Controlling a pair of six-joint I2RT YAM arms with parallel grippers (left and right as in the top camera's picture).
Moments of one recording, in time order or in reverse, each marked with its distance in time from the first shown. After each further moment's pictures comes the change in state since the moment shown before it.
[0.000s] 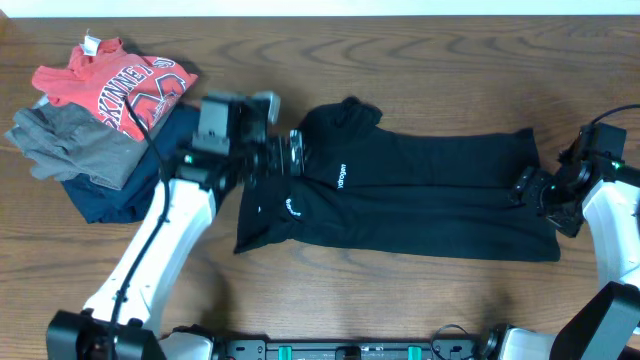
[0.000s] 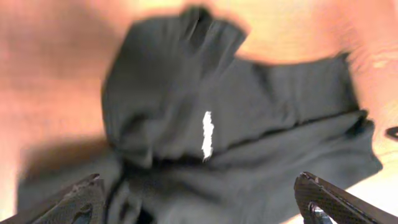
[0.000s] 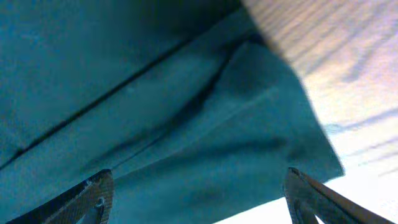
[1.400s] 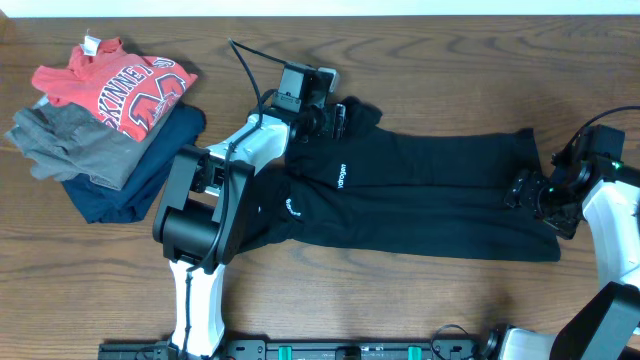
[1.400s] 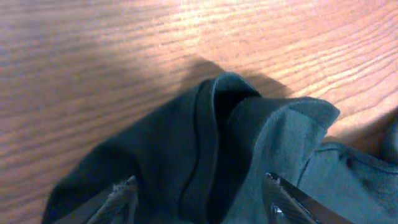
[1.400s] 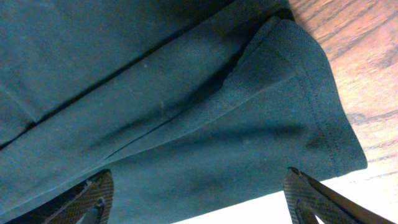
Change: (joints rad) left arm -0.125 0.705 0.317 0.398 -0.082 0.088; right arm 0.000 0.000 0.001 -0.042 -0.043 -0.029
